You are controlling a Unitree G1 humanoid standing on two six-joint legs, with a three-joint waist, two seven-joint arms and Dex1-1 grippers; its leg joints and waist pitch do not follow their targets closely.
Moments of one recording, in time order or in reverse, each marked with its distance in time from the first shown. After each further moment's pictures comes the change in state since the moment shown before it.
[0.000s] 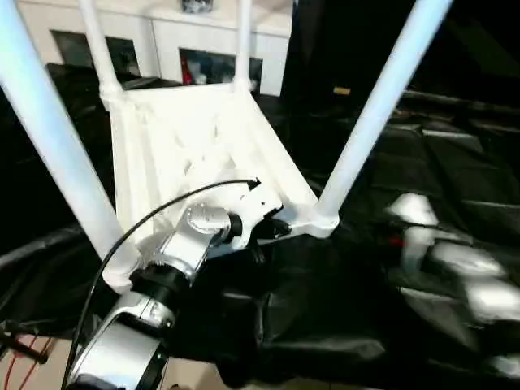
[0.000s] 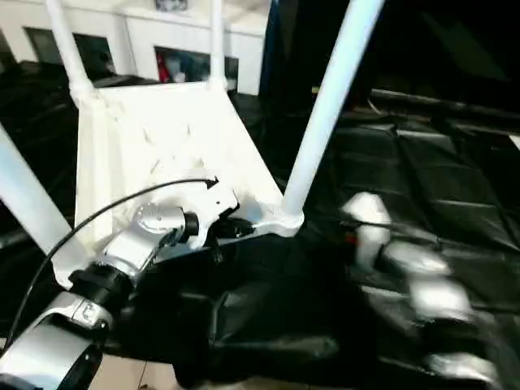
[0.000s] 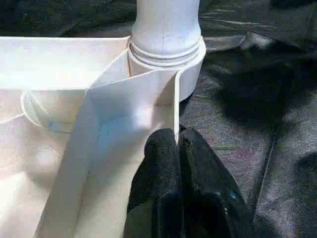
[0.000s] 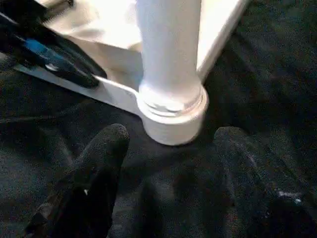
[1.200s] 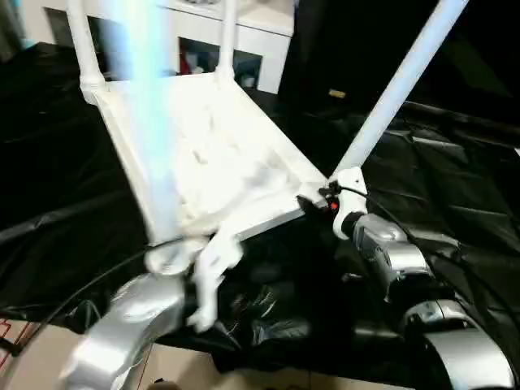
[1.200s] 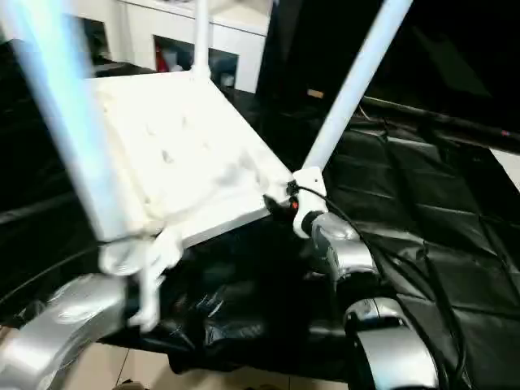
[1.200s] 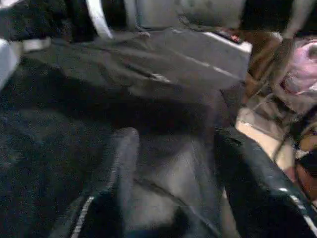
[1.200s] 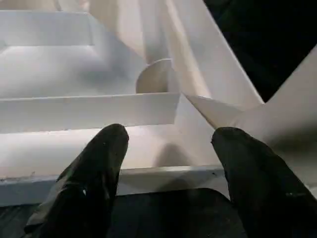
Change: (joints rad) left arm 0.701 0.244 0.101 -1.096 -0.388 0.496 -0.076; right arm -0.387 0.364 0.072 0.525 -0.154 -0.156 -0.724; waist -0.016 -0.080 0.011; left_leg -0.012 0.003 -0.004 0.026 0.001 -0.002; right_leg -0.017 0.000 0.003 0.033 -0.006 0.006
